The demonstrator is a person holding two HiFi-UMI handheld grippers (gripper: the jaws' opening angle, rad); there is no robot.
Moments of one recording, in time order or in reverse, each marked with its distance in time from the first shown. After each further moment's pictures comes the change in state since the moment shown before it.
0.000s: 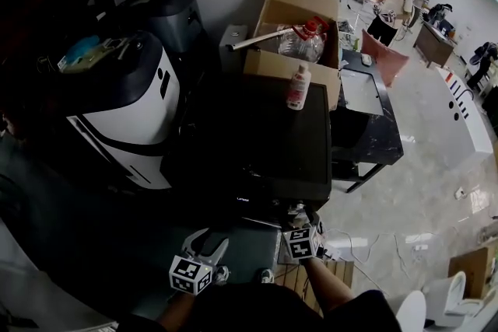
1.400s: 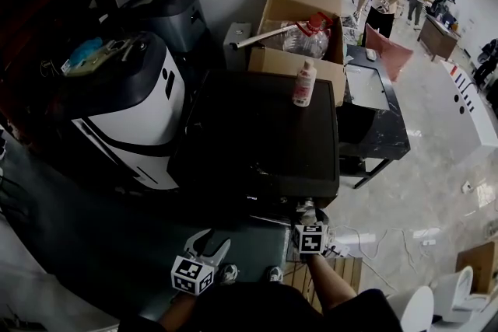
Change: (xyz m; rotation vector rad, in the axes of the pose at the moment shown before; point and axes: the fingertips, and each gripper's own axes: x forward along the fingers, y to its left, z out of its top) left arm -0.012 0.012 -0.007 0.009 0.037 0.000; right arm 0.007 -0.012 -0.020 0.283 0.023 -0.065
